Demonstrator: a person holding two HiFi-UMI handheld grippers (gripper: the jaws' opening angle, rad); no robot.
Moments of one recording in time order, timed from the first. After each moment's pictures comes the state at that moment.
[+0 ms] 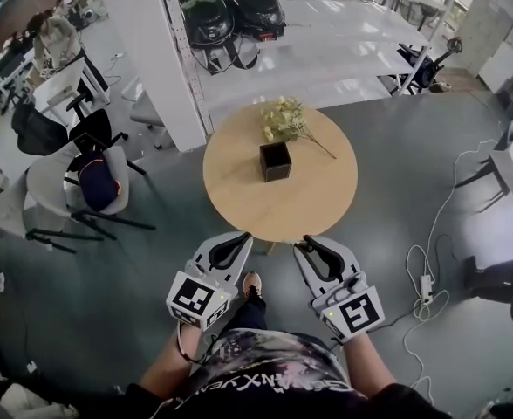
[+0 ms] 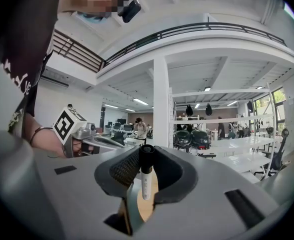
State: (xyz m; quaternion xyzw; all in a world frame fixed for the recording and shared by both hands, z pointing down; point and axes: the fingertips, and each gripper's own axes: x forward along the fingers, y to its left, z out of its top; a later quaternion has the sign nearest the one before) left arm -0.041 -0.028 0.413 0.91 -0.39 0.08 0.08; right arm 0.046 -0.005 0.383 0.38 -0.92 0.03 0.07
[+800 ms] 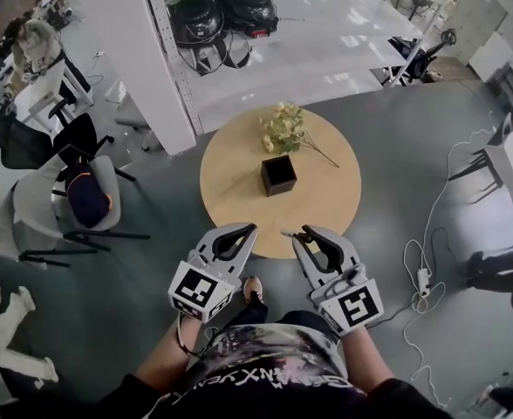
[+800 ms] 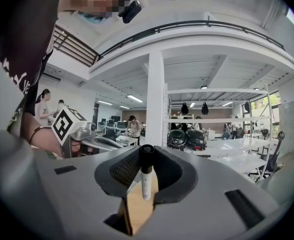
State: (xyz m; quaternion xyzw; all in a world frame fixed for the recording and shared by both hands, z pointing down) left arm -0.066 -0.133 0.416 0.93 -0.34 0.08 0.08; right arm 0.005 -0.108 0.384 0.41 -0.91 0.03 0.08
